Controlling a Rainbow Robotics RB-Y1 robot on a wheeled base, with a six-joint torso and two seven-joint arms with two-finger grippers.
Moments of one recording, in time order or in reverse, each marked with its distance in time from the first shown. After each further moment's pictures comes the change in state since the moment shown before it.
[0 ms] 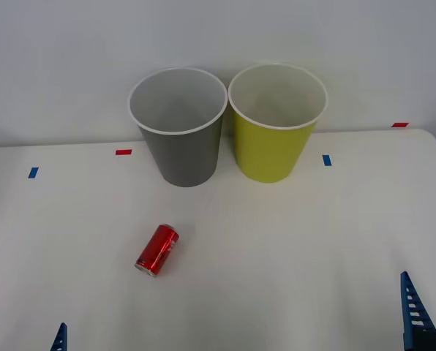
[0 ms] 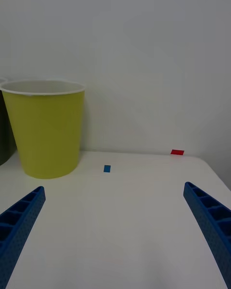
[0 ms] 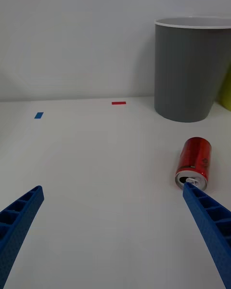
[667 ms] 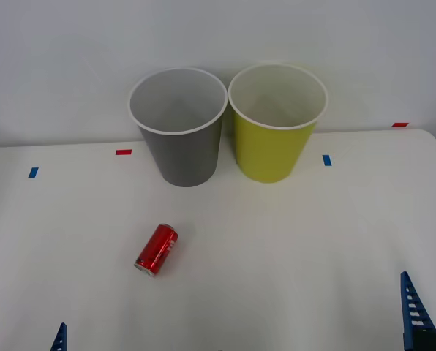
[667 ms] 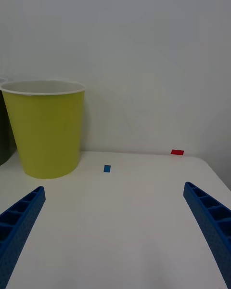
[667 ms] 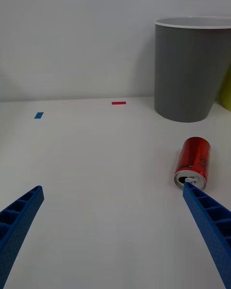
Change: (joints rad) right arm 0.000 0.000 0.000 0.000 0.000 0.000 0.000; left arm 0.000 0.000 0.000 0.000 0.000 0.000 0.000
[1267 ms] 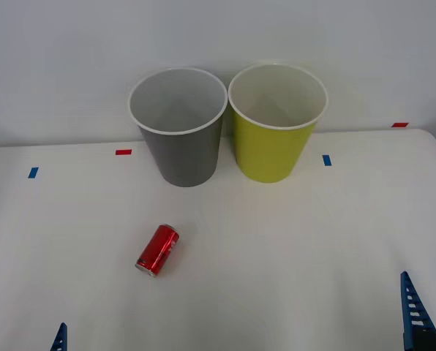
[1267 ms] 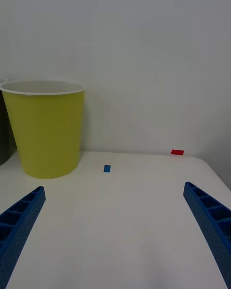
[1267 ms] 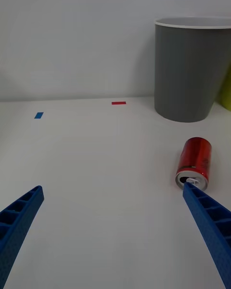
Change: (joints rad) right arm 0.000 0.000 0.000 0.000 0.000 0.000 0.000; left arm 0.000 0.000 0.000 0.000 0.000 0.000 0.000
